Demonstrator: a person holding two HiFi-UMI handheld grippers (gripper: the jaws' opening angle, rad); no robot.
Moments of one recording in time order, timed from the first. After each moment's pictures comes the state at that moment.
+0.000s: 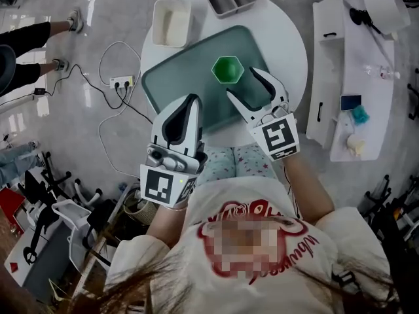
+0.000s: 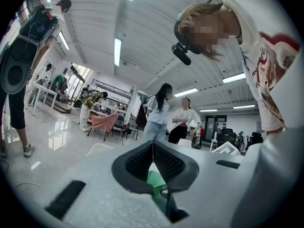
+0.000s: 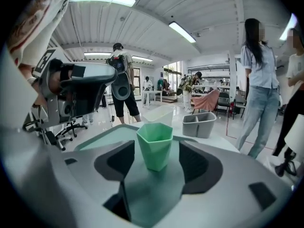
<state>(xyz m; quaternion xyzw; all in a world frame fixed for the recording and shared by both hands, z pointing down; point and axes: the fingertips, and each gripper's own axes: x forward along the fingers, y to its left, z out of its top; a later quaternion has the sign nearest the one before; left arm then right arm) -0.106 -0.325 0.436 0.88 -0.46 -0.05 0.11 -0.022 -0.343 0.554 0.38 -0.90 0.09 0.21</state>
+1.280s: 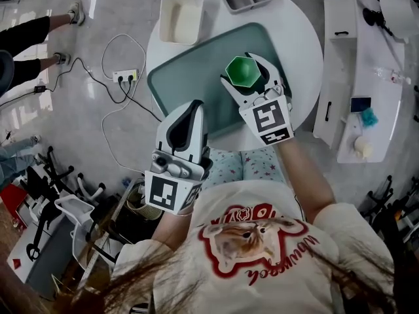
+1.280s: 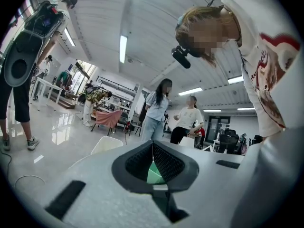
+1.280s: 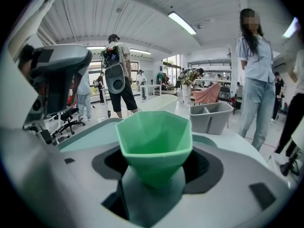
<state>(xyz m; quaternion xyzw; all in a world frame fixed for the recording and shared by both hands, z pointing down) -0.122 -0.326 0.457 0.87 -0.47 -0.05 0.15 -0.060 -0.382 0.598 0.38 -0.89 0.11 0.24</state>
